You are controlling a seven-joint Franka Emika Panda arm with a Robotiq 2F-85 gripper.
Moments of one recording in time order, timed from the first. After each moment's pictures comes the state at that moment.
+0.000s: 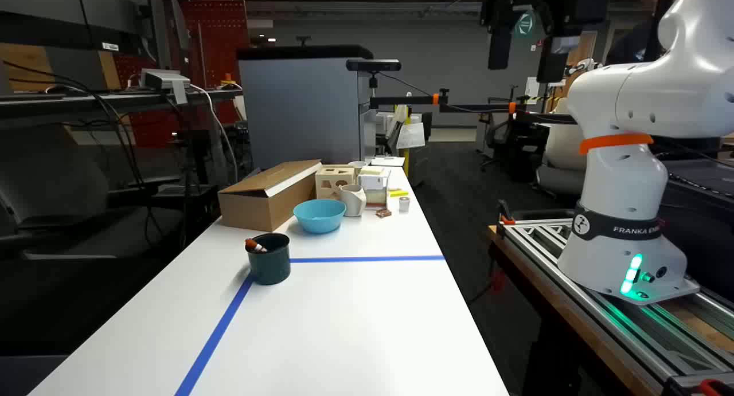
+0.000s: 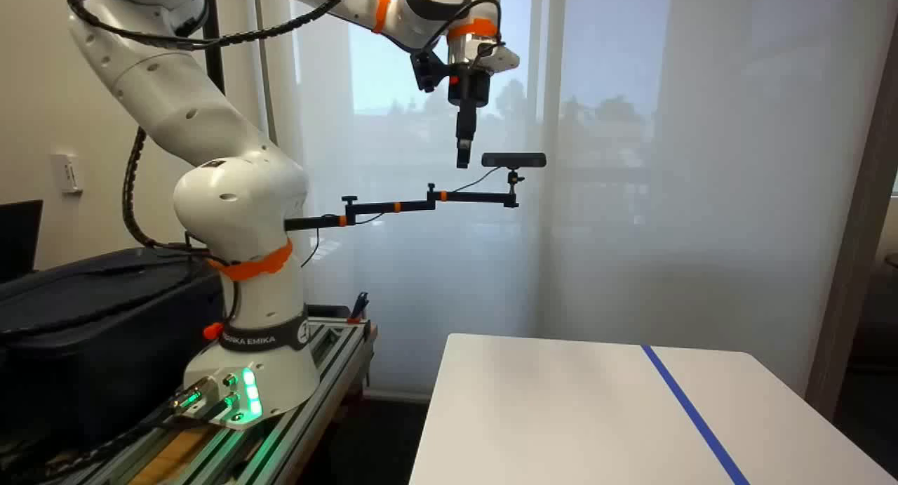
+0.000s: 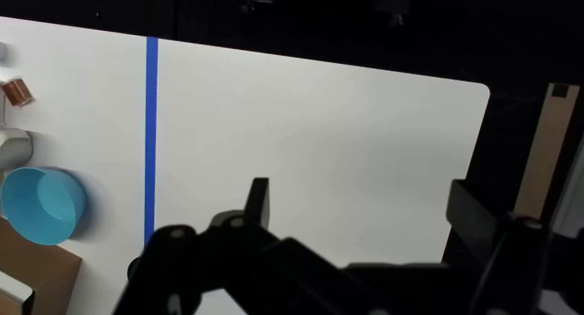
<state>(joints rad) 0.14 -0.64 0.34 -2.36 0.04 1.64 0.31</state>
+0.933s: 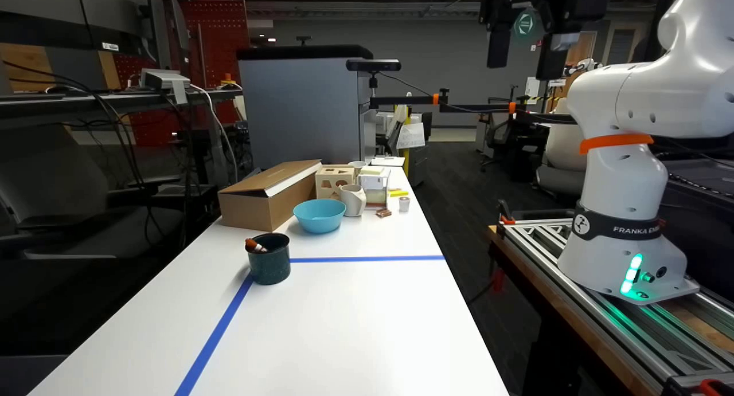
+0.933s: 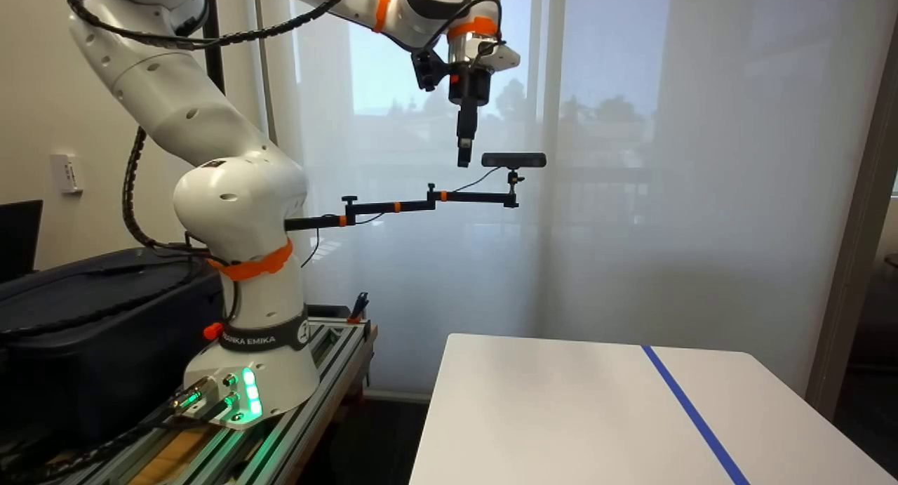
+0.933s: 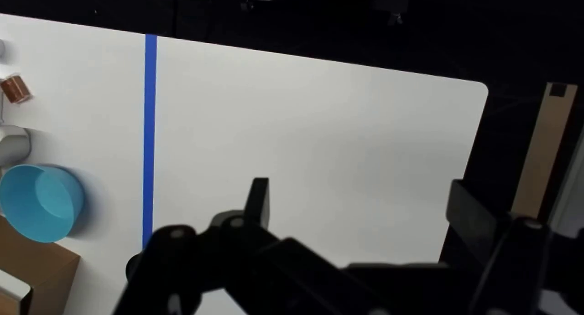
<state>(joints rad) 0.14 -0.64 0.33 -2.36 0.04 1.64 0.31</state>
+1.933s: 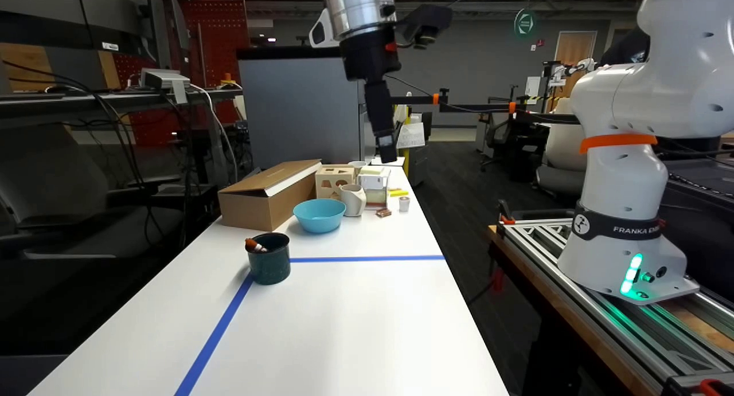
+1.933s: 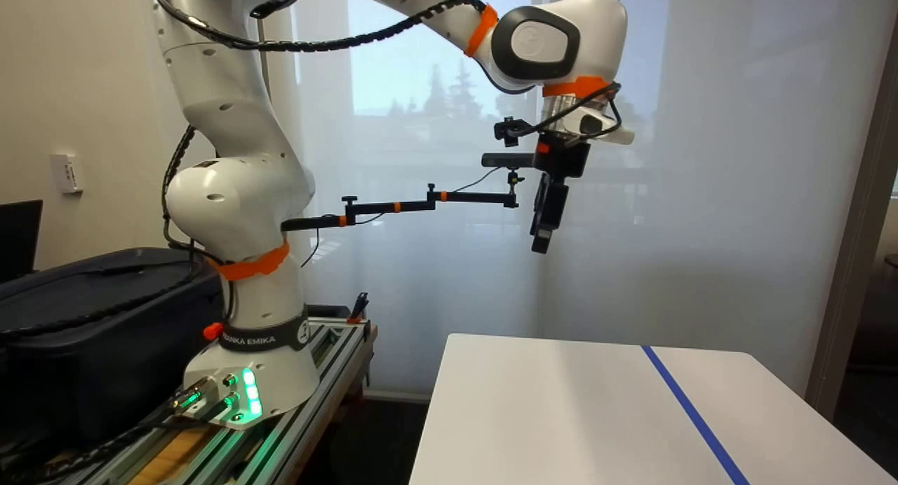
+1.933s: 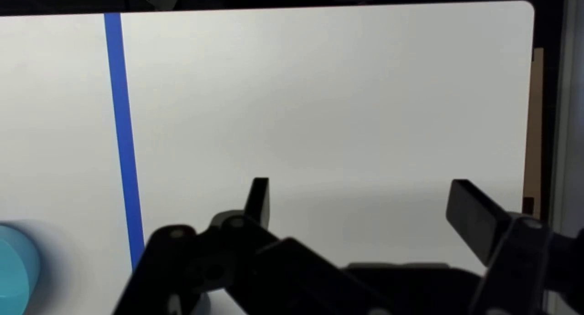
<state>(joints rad) 0.02 -0.22 0.04 -2.30 0.03 1.91 0.12</state>
